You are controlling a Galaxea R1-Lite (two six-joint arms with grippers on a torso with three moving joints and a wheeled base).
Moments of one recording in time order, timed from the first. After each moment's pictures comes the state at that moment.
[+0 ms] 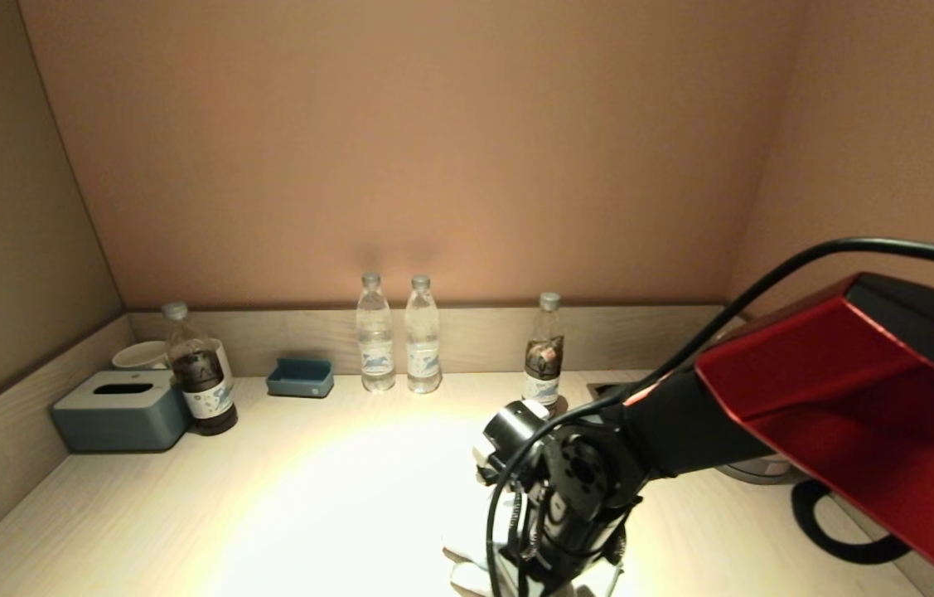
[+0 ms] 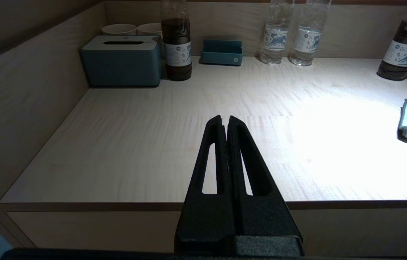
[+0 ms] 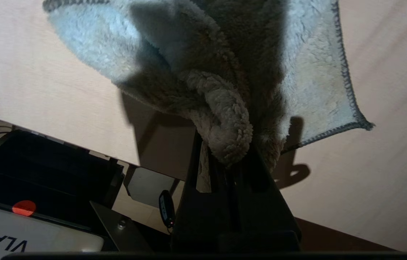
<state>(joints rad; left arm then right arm) -0.02 0.00 0.00 0.01 -0.01 -0.04 0.65 2.06 -1.16 0.45 -0.04 0.18</state>
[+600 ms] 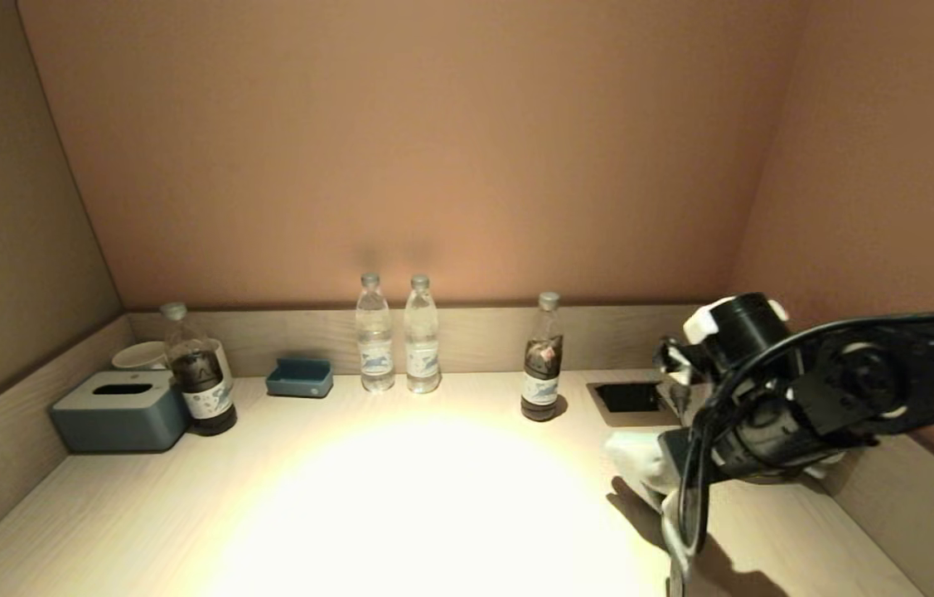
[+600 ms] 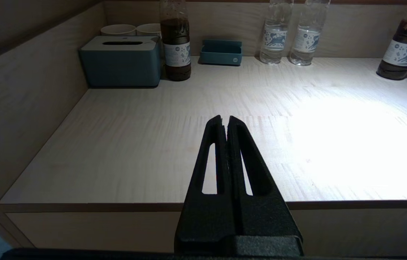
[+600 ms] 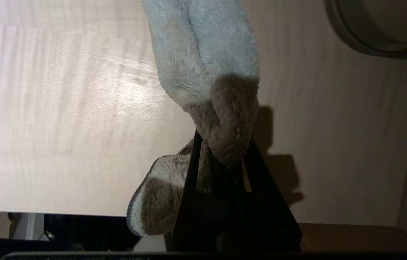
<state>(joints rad) -0.02 0.00 0.00 0.01 -0.01 -0.04 0.21 1.70 -1.01 0.31 -0.10 0.02</state>
